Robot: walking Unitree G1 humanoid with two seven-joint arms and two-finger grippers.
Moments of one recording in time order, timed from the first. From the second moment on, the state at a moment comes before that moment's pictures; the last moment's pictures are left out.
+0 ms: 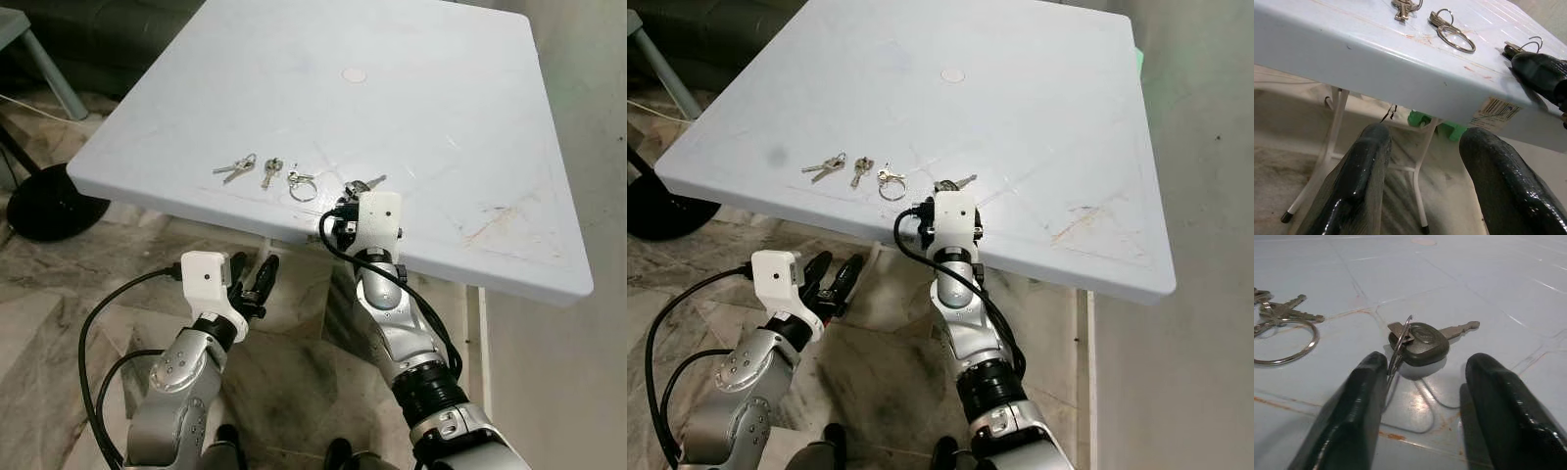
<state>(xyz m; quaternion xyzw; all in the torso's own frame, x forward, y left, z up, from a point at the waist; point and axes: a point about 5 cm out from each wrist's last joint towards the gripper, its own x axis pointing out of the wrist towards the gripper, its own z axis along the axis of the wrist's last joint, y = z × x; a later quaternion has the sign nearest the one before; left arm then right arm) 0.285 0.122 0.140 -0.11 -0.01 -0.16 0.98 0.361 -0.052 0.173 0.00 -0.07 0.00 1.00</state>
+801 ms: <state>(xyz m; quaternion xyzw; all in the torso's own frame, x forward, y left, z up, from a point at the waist) 0.285 0.123 0.141 -0.11 -0.01 -0.15 0.98 0.362 -0.055 0.174 0.01 -0.08 -0.02 1.00</state>
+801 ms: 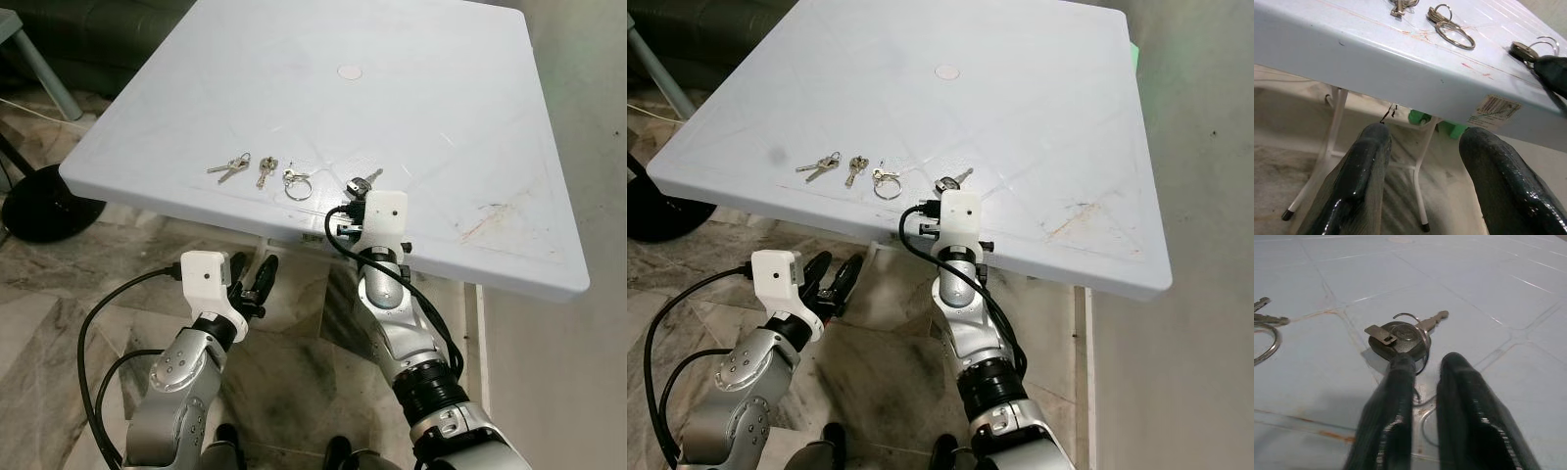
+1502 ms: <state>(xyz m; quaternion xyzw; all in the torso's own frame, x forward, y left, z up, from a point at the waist) 0.285 0.122 0.142 -0.12 -0.01 -0.15 0.98 0.361 -0.057 0.180 0.03 -0.10 -0.02 0.99</state>
